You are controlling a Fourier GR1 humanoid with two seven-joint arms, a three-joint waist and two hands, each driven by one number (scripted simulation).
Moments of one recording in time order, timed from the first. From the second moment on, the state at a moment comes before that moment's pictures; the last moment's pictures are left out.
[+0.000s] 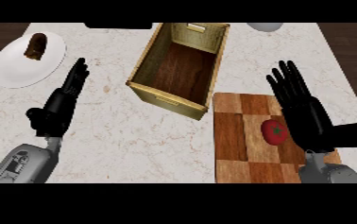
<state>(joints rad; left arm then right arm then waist) -0.23 0.51 -0.31 -1.36 0.32 0.27 -0.17 -0.09 -0.22 0.08 -1.67 -0.47 -0.02 0.03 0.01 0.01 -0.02</state>
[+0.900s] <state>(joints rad) -0.24 0.62 -0.28 -1.43 0.24 0.24 -0.13 -0.12 -0.22 0.44 -1.89 -0.16 0.10 0.07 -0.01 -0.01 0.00</state>
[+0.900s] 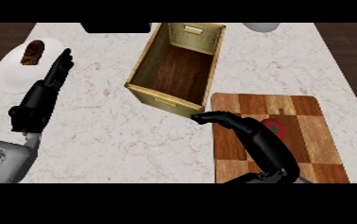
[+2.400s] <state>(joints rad) -0.23 0.56 -0.22 -1.48 0.17 0.19 -0.09 -0.66 -0.80 0.38 -1.72 0.02 0.96 0.43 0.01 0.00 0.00</state>
